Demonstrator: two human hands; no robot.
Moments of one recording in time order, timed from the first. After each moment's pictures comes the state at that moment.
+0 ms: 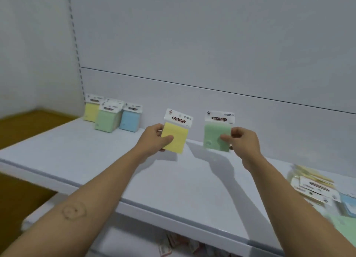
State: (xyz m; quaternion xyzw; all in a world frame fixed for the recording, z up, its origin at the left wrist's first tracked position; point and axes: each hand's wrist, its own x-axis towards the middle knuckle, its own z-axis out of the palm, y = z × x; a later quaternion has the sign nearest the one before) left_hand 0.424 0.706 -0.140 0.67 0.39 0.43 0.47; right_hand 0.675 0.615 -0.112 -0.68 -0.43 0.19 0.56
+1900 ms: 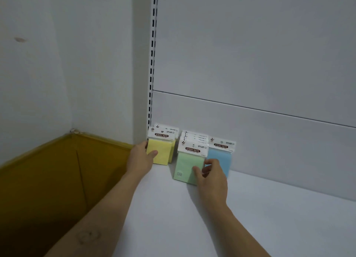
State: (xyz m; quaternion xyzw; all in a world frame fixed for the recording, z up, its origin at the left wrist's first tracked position) left_hand 0.150 1.012 -0.189 0.66 0.55 0.43 0.27; right_hand 0.321 0.885 -0.189 -0.75 -0.43 0.10 0.49
